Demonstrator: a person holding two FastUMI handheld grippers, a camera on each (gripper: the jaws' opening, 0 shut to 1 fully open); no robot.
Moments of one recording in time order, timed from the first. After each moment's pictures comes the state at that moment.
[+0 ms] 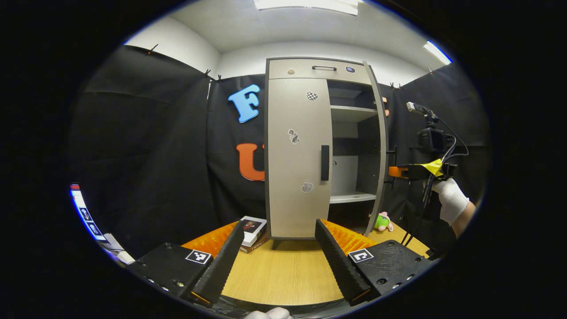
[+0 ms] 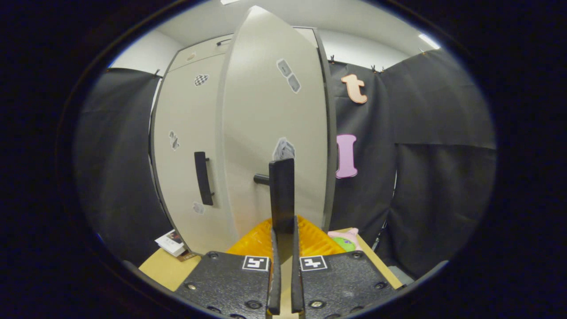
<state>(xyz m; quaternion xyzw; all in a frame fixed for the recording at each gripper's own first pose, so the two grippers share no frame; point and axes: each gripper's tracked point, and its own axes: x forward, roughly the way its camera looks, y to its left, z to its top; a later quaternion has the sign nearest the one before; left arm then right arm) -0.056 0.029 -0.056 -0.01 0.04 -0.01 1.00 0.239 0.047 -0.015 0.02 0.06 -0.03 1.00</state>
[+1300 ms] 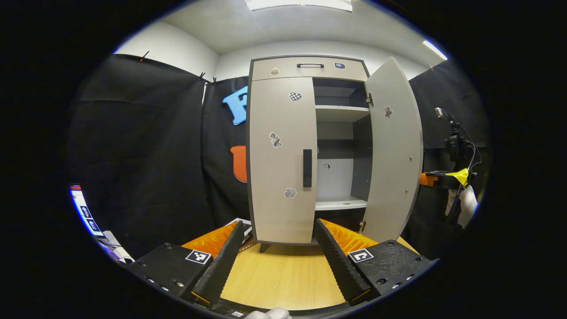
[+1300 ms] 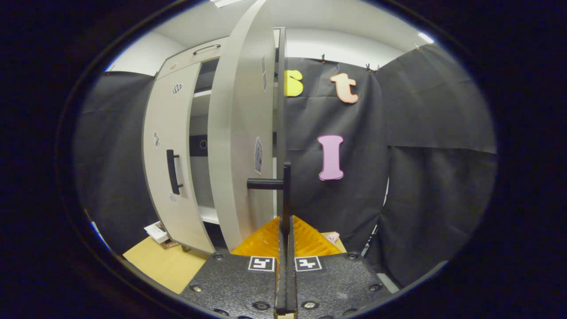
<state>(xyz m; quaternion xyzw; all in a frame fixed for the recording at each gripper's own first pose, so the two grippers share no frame) -0.032 -0.044 -0.038 -0.01 0.04 0.02 1.00 0.237 0.003 -0.015 0.01 0.06 0.00 1.00</state>
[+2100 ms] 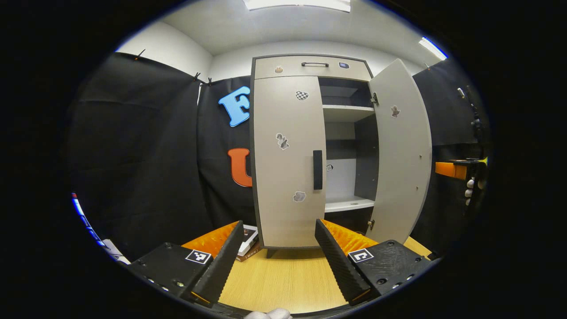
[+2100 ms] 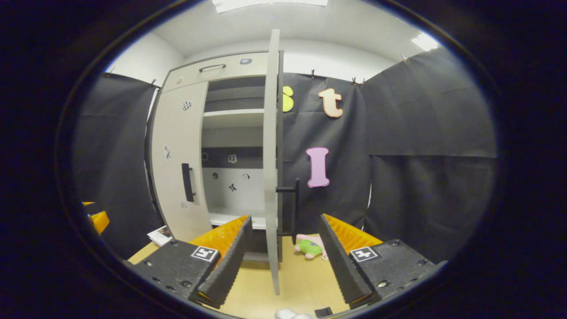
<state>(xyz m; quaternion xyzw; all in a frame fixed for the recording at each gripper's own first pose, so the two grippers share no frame) 0.000 0.005 -0.042 0.00 0.04 -0.01 1.00 0.204 0.012 0.001 0.01 0.02 -0.05 1.00</state>
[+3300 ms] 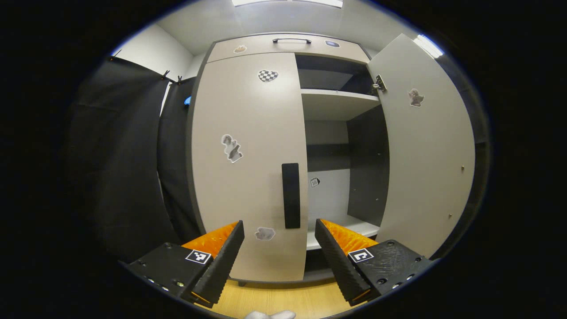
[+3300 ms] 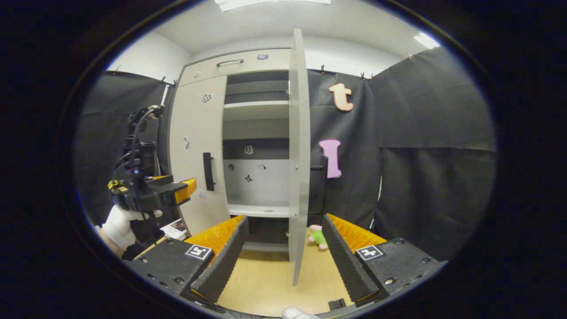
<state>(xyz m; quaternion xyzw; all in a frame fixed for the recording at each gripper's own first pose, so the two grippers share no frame) 0.224 -0.096 -0.017 0.01 0.01 -0.05 1.00 0.196 0.025 -0.012 0.02 0.05 -0.02 1.00</state>
